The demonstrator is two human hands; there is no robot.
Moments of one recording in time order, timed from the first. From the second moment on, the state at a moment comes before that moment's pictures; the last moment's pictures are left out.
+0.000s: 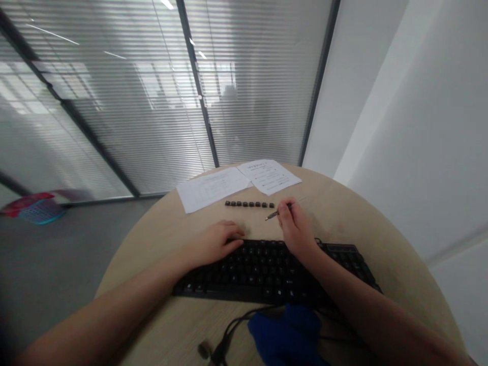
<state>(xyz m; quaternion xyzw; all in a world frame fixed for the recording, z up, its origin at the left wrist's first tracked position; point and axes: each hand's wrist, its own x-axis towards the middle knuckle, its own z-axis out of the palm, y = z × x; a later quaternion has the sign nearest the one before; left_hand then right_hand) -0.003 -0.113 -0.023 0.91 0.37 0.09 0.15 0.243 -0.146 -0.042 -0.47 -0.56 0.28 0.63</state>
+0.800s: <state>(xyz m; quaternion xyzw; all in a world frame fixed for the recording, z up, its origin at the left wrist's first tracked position) -0.010 -0.092 -0.034 0.90 0.36 0.08 0.23 0.247 -0.151 -0.032 -0.49 -0.73 0.33 0.33</state>
